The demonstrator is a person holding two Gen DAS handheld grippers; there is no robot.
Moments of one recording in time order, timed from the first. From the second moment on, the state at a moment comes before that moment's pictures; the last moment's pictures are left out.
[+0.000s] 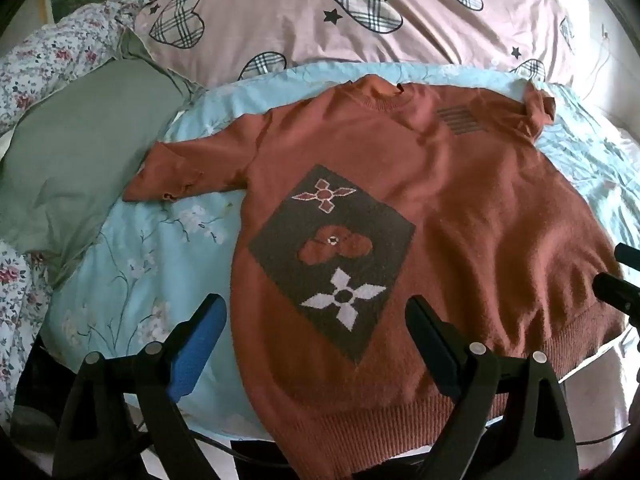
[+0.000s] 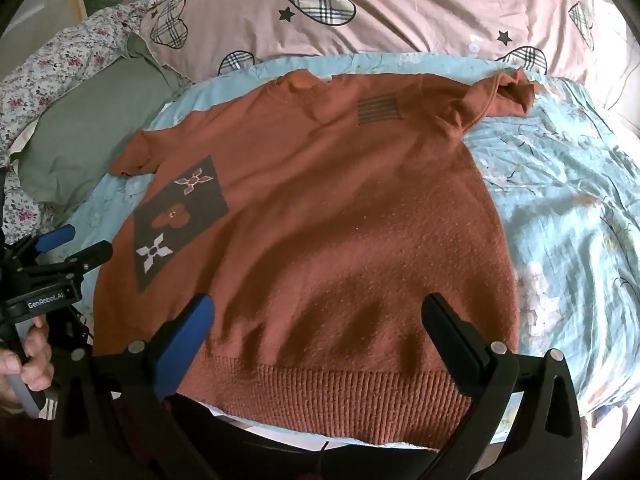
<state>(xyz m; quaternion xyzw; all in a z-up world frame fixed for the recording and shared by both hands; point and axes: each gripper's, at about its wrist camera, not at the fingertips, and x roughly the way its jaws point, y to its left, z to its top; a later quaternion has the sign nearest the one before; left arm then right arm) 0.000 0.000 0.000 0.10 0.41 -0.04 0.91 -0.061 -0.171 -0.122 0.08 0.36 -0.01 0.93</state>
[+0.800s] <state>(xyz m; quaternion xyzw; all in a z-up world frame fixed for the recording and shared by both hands) 0.002 -0.008 -0.006 0.10 0.41 -0.04 0.90 -0.061 -0.174 -0.122 0.08 0.36 -0.01 0.93</state>
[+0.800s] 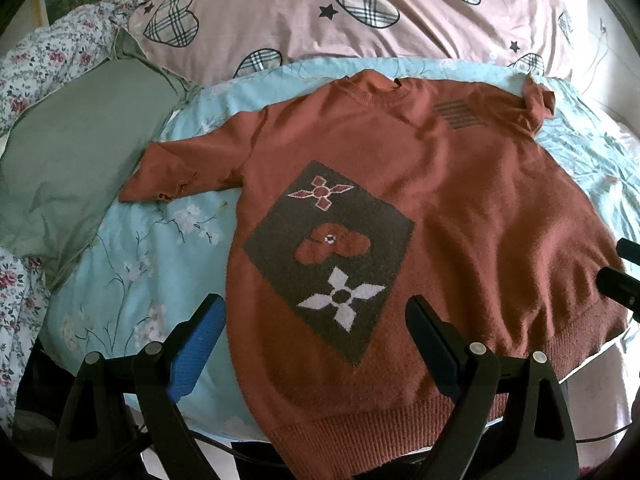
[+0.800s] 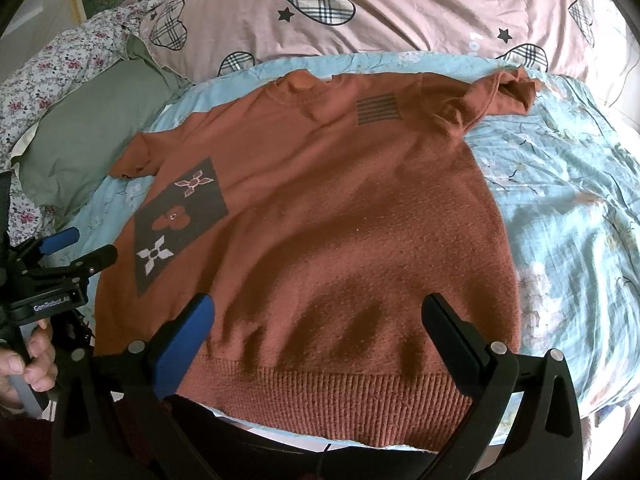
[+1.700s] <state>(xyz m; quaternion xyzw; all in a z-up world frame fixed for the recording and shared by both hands) 0.012 -0.007 -0.005 0.09 0.43 -0.05 0.90 -0.051 -0.184 -0.113 0.10 0.35 0.00 0.93</state>
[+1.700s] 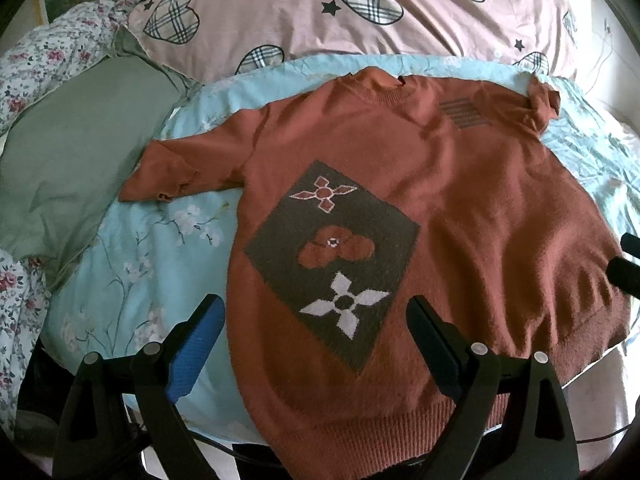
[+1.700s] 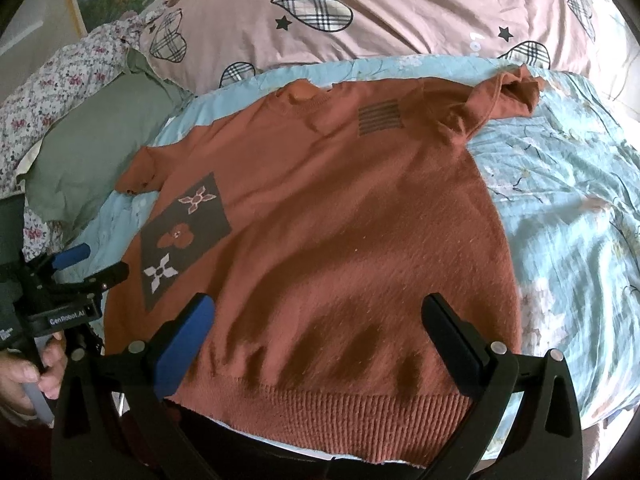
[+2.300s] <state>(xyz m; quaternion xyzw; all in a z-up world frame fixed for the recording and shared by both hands) 0.059 -0.010 -0.017 0.07 0.46 -0.06 0.88 0.005 -0.308 -0.077 0.14 0.29 -0.07 0.94</state>
